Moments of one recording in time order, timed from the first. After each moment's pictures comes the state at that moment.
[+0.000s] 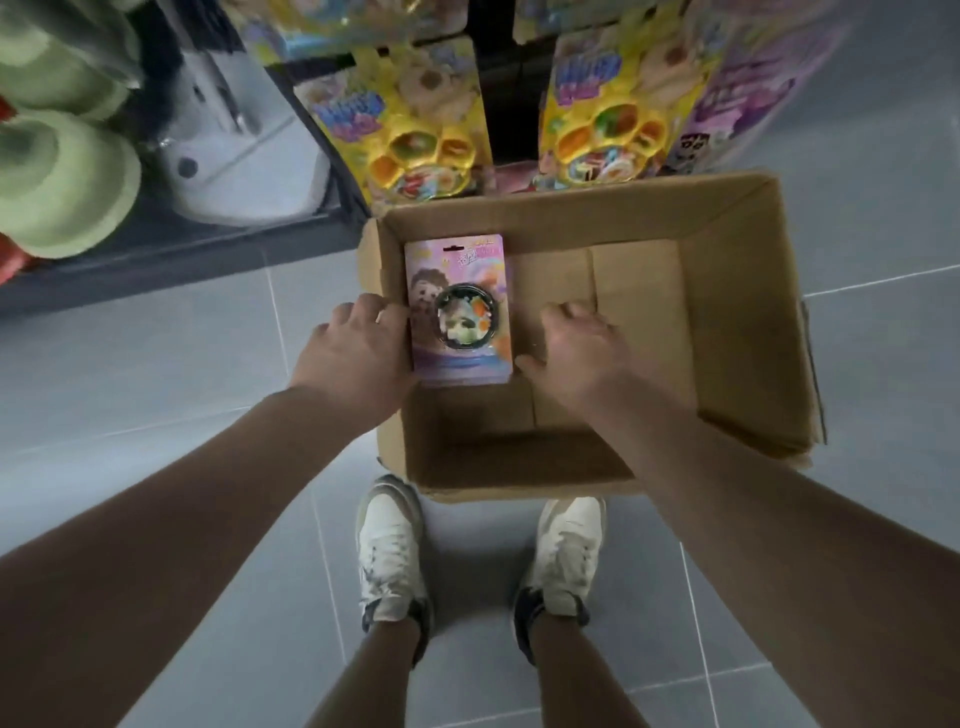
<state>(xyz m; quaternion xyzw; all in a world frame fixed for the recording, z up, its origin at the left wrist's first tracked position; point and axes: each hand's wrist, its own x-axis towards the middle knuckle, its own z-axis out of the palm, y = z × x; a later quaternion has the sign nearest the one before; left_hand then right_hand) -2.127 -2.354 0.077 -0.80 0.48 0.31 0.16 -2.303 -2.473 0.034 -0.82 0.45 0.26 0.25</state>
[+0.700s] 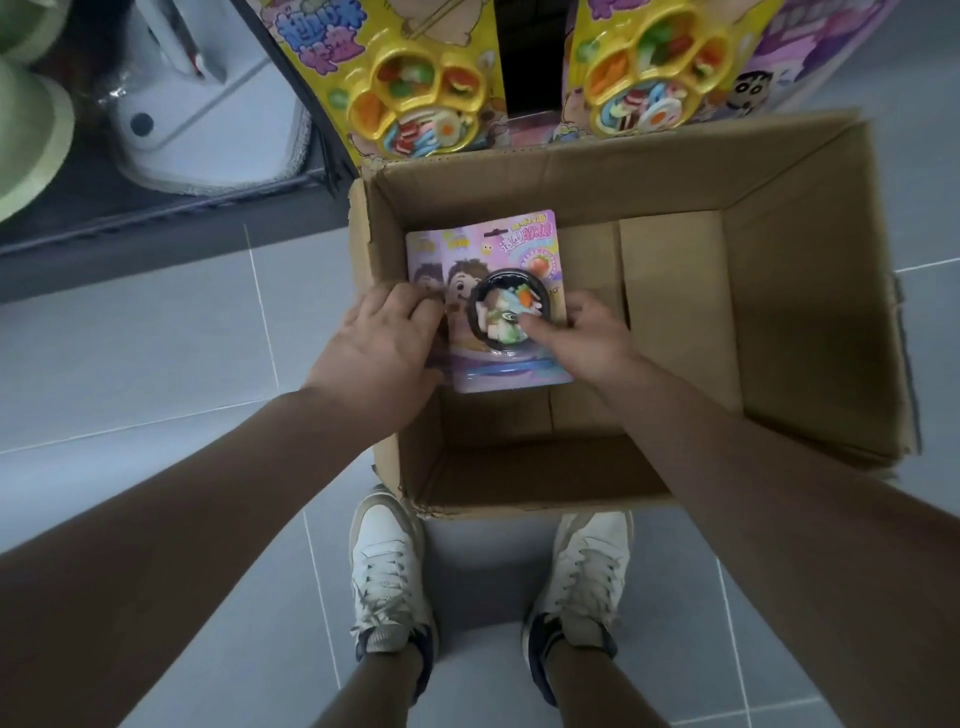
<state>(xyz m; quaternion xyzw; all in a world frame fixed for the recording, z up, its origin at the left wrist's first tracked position) -2.134 -2.351 0.004 -0.77 0.57 0.27 0.08 -2.303 -2.478 -0.078 -0.56 0.62 0.05 0.55</state>
